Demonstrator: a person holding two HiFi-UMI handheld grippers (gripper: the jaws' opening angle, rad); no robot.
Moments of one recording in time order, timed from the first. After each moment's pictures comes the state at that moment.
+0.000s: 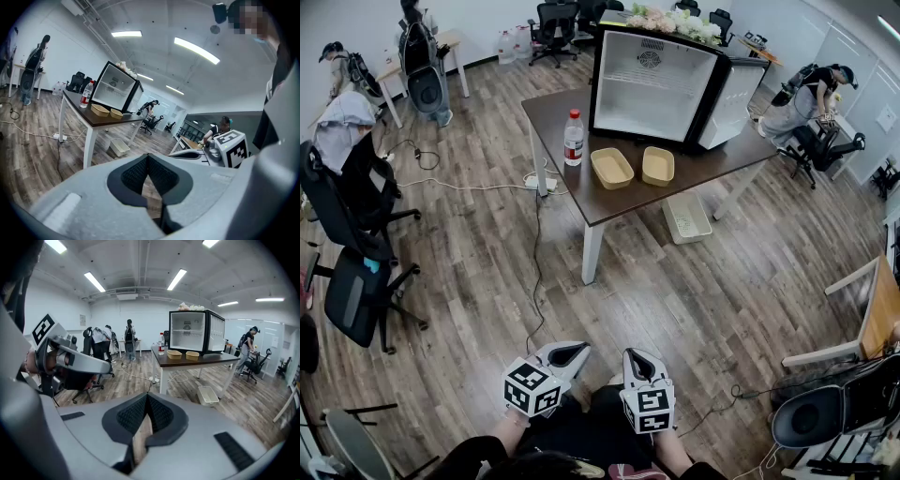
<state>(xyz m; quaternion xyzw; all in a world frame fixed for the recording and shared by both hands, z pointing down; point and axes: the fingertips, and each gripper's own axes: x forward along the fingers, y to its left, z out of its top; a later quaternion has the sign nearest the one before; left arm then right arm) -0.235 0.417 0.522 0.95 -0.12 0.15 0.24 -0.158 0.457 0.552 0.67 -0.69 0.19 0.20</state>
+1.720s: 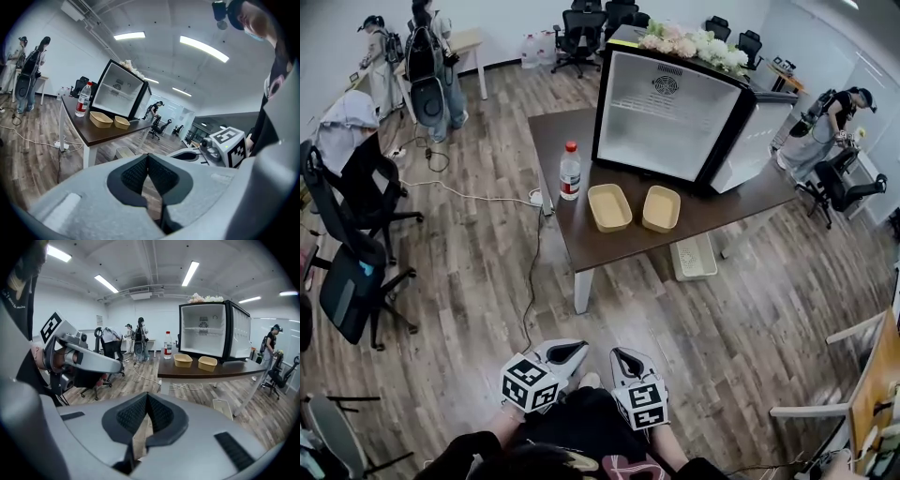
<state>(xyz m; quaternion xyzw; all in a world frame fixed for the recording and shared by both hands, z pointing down) -0.123 0.288 0.522 0.95 -0.18 0.14 0.23 -0.069 0.311 0.558 0.57 -0.77 0.18 0.21</state>
